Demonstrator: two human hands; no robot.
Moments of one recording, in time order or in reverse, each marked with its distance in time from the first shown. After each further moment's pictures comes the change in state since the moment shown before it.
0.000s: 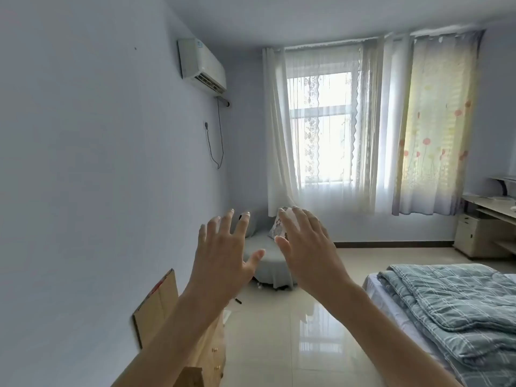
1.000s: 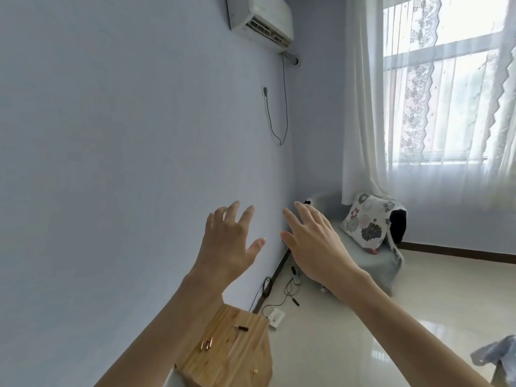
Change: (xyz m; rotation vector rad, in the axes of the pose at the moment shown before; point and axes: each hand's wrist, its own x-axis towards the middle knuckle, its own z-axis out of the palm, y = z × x) left_hand 0.268 -0.108 0.250 0.194 -0.120 -0.243; right_hand 0.295 0.120 0.299 0.223 -0.204 -0.249
